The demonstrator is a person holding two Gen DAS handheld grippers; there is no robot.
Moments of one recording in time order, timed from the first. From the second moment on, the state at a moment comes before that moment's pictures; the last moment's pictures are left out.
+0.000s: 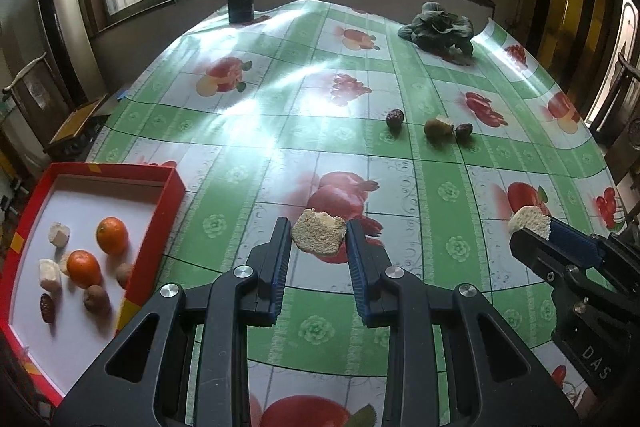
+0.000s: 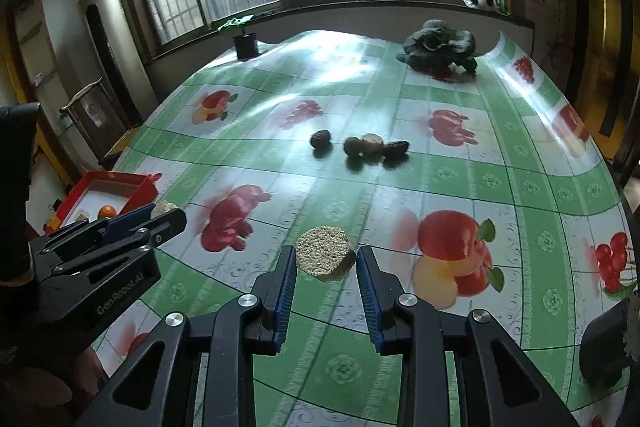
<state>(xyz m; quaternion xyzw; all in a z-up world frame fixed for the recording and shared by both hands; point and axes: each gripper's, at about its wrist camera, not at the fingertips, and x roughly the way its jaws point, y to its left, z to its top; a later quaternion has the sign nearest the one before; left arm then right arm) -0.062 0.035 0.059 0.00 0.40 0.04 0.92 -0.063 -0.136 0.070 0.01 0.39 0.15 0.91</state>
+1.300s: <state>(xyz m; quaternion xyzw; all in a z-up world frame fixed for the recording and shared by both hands) -0.092 0.183 0.077 -0.05 0.37 0.16 0.91 -0.070 0.036 0.081 -0.08 0.39 0.29 0.87</state>
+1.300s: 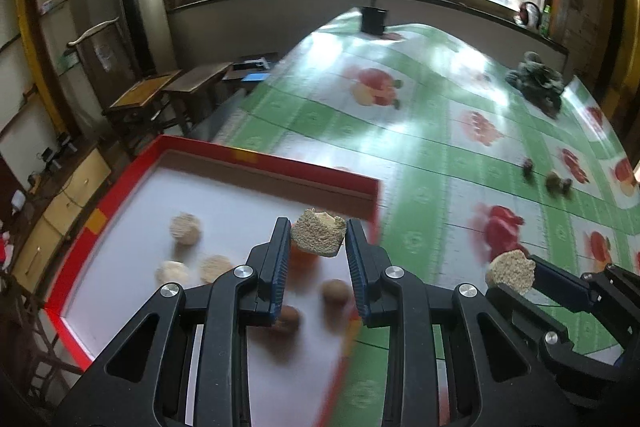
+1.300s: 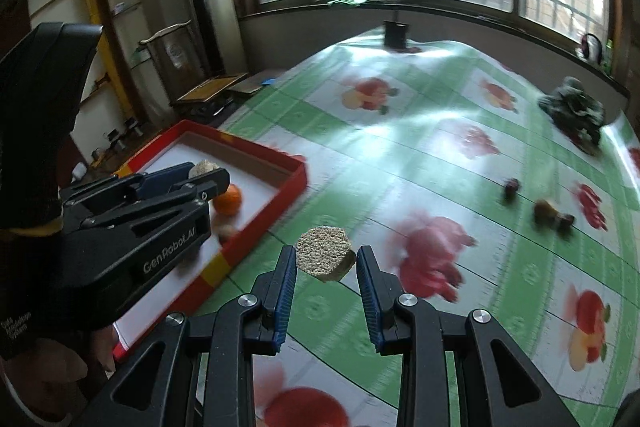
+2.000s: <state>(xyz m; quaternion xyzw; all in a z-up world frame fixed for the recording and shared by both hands) -0.064 0.294 0.059 -0.12 0.44 0.16 0.88 -0.096 0.163 0.047 -0.13 0.44 0.45 0.76</state>
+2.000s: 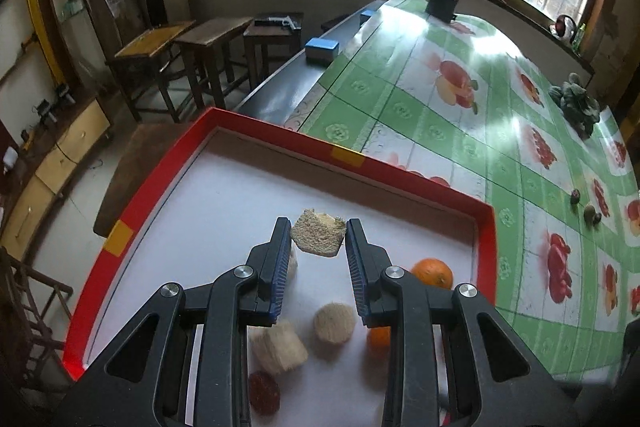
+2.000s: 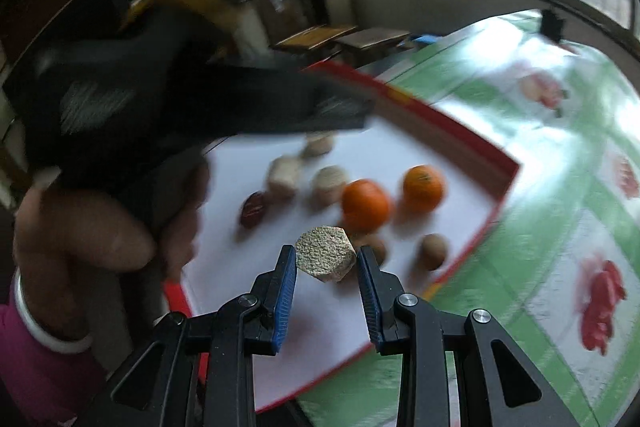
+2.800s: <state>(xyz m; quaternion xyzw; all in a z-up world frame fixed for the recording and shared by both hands) -0.064 0.249 0.082 -0.08 0.40 0.17 0.90 -0.098 0.084 0.059 -0.05 0.42 0.43 0.80</state>
